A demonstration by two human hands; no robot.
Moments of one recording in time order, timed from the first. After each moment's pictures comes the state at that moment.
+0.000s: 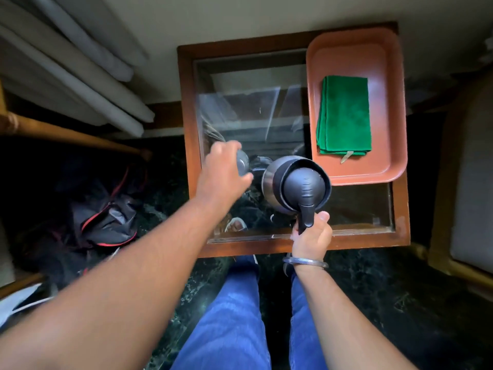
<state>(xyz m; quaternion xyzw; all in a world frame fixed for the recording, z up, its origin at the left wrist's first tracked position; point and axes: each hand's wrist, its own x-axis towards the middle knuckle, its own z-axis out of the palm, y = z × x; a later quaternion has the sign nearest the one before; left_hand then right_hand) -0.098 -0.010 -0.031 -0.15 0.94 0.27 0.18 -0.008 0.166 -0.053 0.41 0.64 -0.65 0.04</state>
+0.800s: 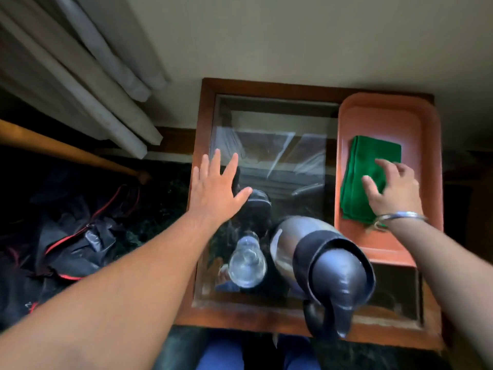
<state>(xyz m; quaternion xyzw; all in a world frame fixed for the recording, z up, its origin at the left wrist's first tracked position) -0.155 -0.069 -0.137 -0.12 0.97 0.12 0.18 -0.259 0.274 -0.140 0.02 0.99 -0.15 0.08</state>
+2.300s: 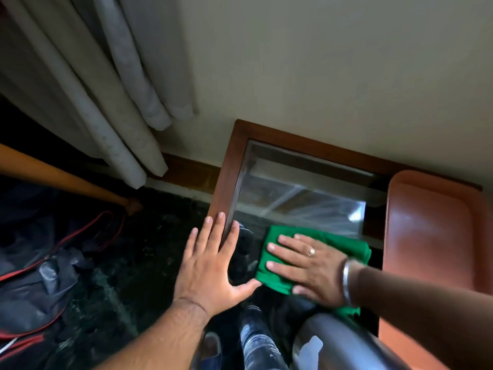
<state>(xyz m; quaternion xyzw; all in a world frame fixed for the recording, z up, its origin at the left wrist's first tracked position) -0.116 -0.107 -0.213 -0.12 0.97 0.17 0.10 -0.268 0.114 -0.190 -0.68 0.71 0.05 0.21</state>
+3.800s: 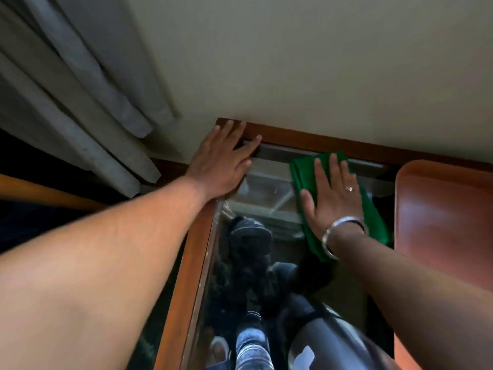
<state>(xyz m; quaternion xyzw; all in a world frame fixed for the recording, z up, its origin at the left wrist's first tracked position) -0.318 -0.169 -0.209 0.02 0.99 0.09 0.07 -0.341 0.089 -0.206 -0.18 0.98 -0.02 0.09</state>
